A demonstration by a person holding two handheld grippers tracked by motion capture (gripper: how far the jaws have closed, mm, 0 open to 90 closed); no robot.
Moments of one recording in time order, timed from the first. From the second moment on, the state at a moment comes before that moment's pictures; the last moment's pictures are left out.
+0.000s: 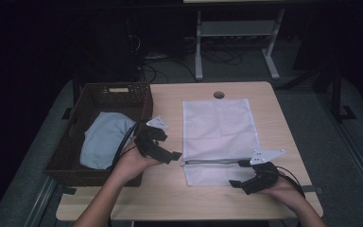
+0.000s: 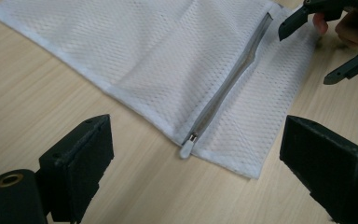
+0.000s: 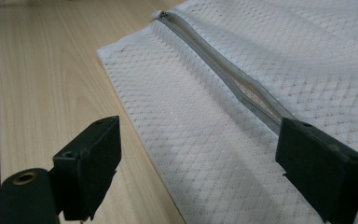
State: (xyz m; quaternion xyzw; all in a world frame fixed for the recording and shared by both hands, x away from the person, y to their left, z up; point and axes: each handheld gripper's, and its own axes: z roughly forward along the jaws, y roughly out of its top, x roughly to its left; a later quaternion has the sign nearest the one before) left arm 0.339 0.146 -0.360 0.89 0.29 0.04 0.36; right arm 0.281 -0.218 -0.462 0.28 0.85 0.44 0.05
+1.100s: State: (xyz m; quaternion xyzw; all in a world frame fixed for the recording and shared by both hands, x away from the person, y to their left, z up) left arm 0.361 0.228 -0.326 0.87 0.35 0.11 0.33; right arm 0.281 -0.220 -0.463 0.28 0.85 0.44 0.05
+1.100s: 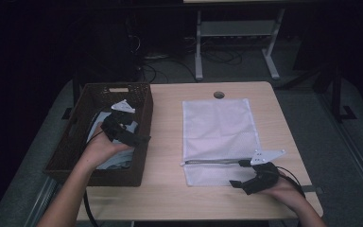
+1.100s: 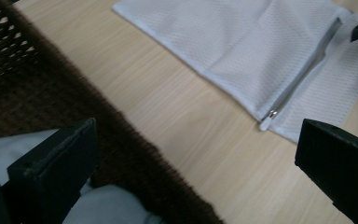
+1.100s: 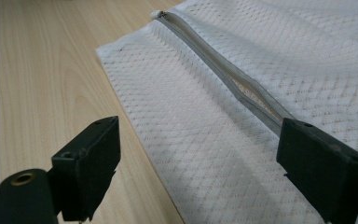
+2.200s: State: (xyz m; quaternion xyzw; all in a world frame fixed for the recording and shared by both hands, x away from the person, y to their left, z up) left arm 0.416 0.309 -0.370 0.83 0.47 0.15 0.26; right arm 0.281 -0.221 -0.464 0.28 0.85 0.44 0.05
